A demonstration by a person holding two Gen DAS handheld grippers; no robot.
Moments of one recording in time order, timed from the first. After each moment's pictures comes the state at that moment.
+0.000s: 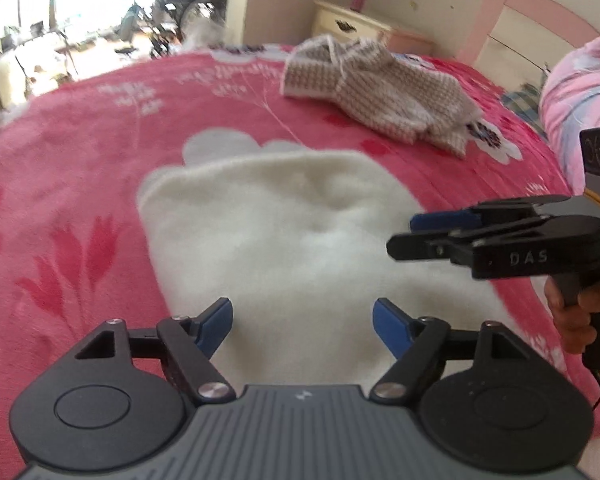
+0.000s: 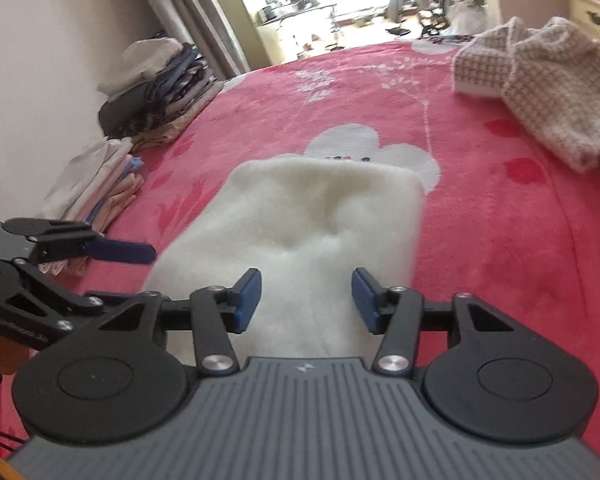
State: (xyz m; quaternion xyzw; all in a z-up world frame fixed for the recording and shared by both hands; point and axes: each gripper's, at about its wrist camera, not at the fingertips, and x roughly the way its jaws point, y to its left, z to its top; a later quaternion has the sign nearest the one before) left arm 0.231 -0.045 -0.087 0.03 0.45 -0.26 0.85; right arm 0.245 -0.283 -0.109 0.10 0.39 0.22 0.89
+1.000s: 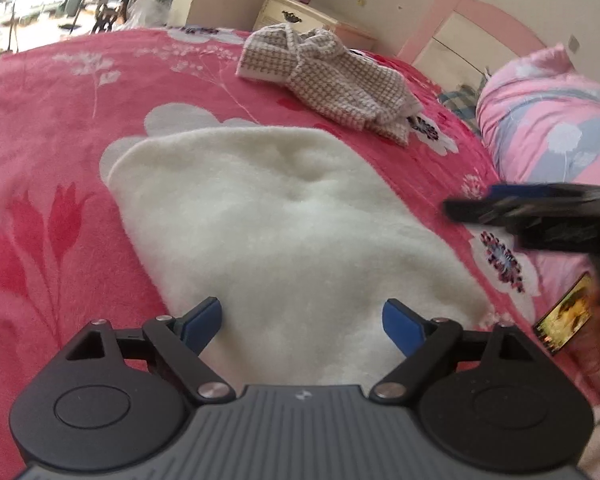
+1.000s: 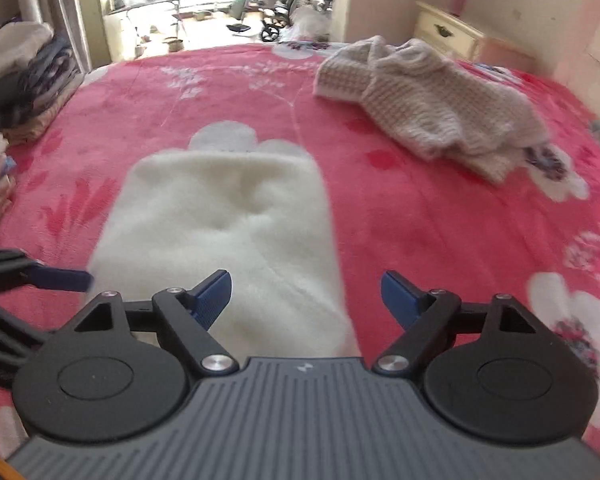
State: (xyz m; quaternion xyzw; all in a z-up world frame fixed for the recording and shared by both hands) left arm 0.238 0.005 -0.099 -0.03 0.47 -0.35 0.81; right arm 0.192 -0.210 -0.045 0.00 0.41 -0.06 0.91
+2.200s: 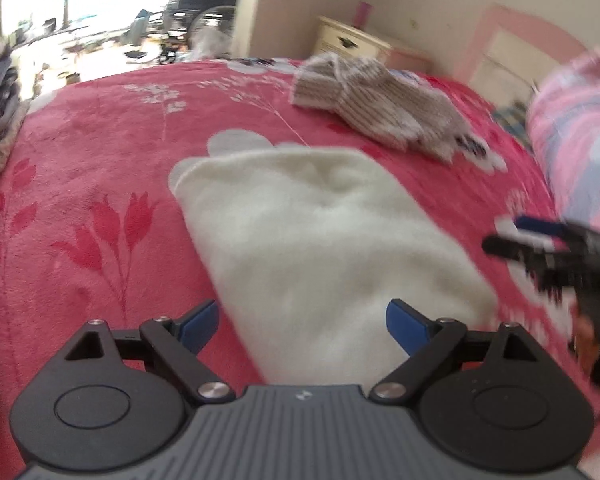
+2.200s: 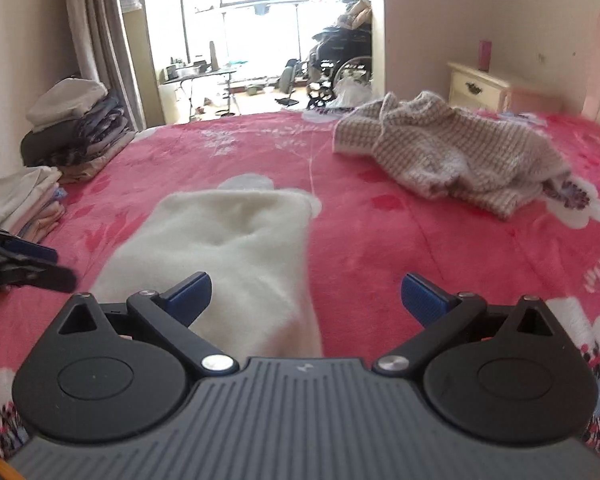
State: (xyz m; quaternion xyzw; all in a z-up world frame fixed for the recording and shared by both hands) left arm 0.171 0.003 -0.064 0.03 0.43 -0.26 0.86; right arm 0.135 -0.292 -0.082 0.04 0.31 0.05 0.95
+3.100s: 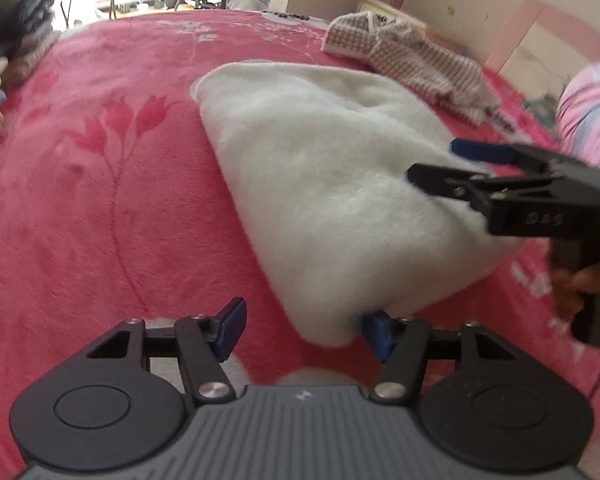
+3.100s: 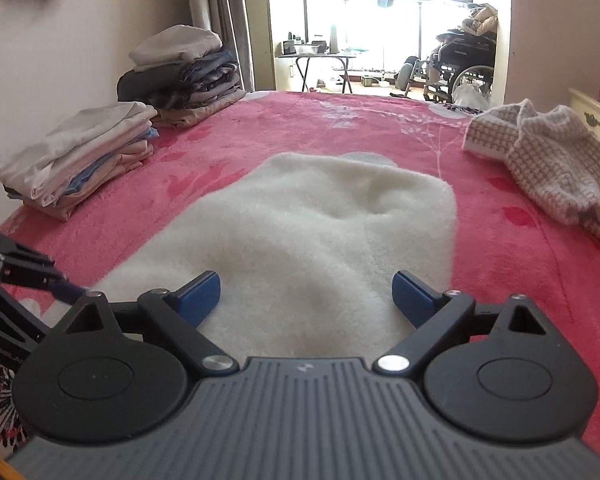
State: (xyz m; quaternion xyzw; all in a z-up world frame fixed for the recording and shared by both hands) left arm 0.136 0.001 -0.131 -0.03 0.46 -0.21 0.86; right arm 0.168 -0.235 -0.119 -0.03 0.30 0.22 0.93
